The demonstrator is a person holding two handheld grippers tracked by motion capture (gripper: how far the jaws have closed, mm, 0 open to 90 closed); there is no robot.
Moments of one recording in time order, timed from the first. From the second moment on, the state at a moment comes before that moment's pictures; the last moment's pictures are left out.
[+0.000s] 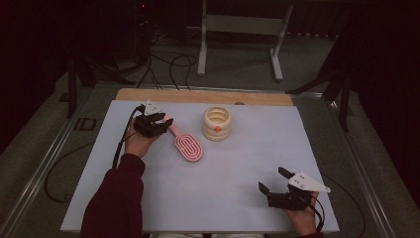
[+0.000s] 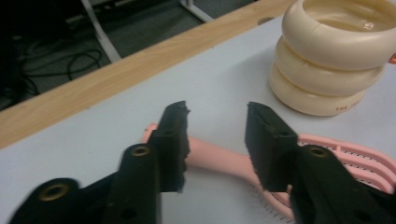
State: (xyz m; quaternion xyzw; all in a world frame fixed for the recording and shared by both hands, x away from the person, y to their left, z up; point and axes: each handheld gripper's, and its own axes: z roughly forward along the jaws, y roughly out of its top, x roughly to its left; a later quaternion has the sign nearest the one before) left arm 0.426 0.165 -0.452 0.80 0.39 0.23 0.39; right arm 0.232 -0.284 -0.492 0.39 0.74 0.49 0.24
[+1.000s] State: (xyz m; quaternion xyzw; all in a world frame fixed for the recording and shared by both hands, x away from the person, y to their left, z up) left arm 0.461 0.147 -0.497 0.82 0.44 0.18 0.33; right arm 0.232 -0.286 -0.491 0.39 0.74 0.49 0.23
